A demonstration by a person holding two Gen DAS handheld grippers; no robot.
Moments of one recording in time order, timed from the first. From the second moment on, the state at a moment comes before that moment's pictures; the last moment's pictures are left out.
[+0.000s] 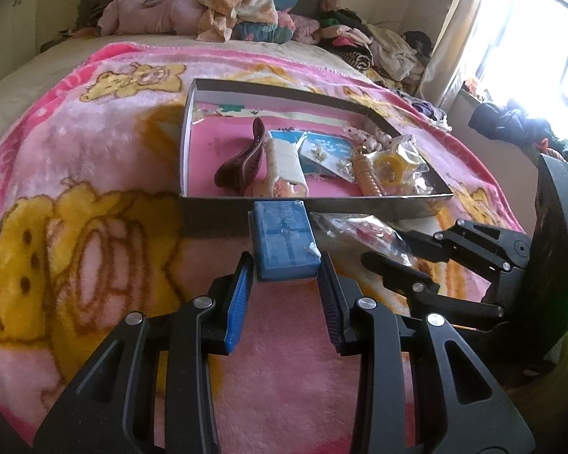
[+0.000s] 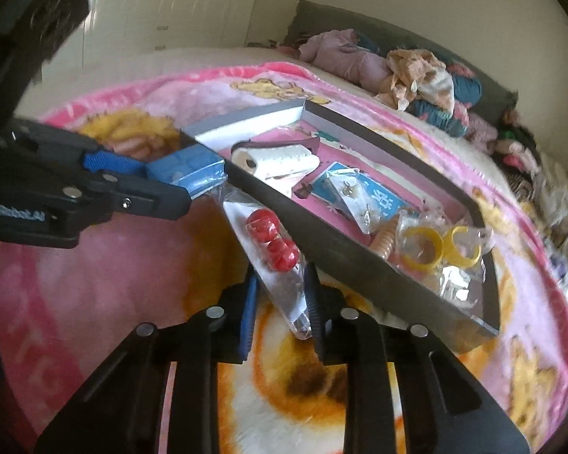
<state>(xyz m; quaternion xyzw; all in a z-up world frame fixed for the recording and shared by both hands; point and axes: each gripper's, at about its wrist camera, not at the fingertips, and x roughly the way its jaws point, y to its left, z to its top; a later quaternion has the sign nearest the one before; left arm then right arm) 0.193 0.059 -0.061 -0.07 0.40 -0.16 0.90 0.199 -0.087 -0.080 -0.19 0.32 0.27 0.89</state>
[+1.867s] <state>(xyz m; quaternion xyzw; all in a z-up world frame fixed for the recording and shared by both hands) 0.286 -0.035 -0.041 -0.05 0.38 -0.18 0.91 0.265 -0.228 -0.042 -0.05 0.32 0.16 0.93</state>
